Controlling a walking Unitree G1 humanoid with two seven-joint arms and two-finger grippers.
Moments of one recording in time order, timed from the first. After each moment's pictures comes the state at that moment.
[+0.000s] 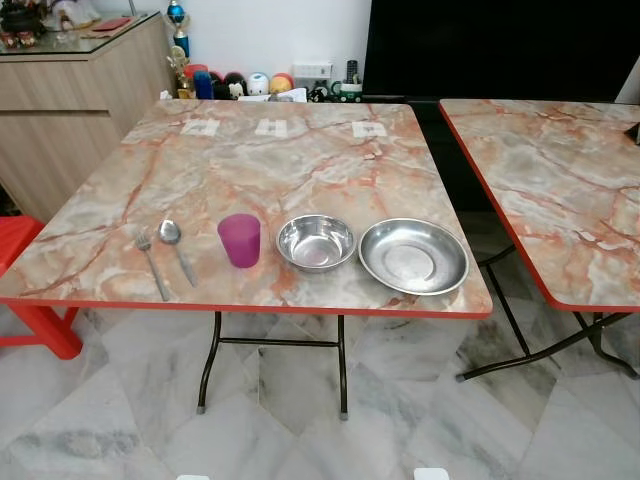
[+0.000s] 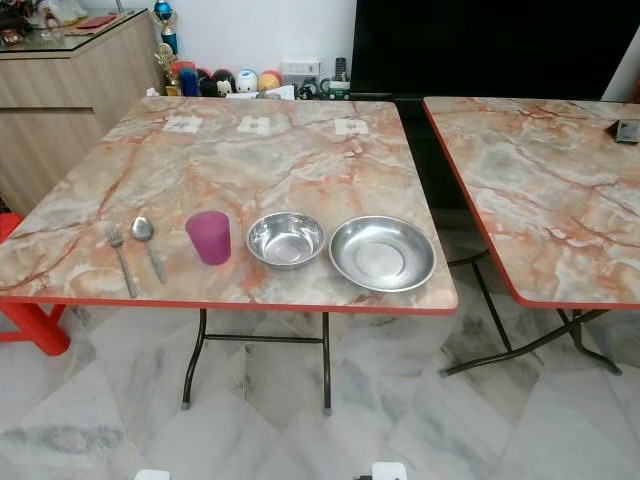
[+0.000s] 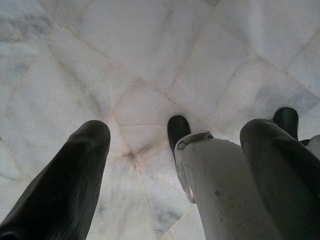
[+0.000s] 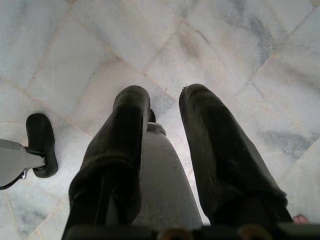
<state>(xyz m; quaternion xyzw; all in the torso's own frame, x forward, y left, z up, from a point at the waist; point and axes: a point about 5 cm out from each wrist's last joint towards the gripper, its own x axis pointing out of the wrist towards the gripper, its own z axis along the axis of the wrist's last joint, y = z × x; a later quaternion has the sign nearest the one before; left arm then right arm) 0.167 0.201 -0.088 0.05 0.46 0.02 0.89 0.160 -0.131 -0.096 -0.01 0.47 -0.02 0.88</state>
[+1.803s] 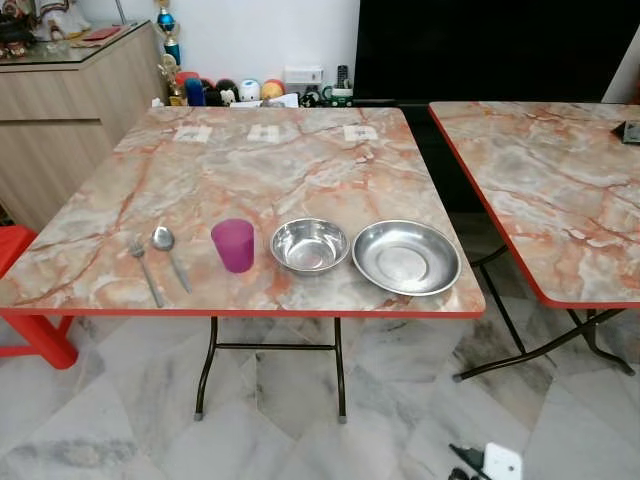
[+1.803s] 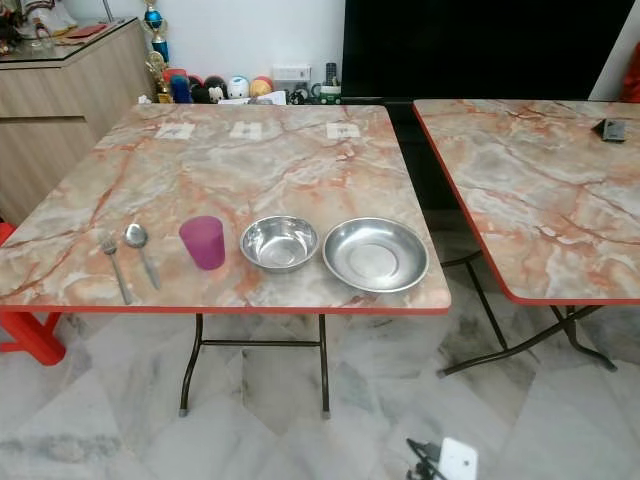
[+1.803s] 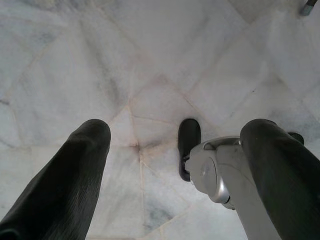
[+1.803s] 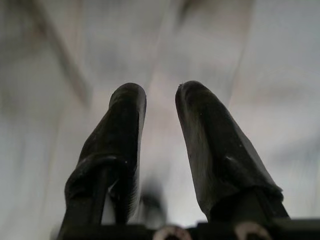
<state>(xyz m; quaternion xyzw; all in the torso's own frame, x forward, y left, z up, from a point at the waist) 0.144 0.261 -0.082 -0.03 0.46 0.10 0.88 0.206 -0.229 -0.054 0.12 0.27 -0.18 0.94</state>
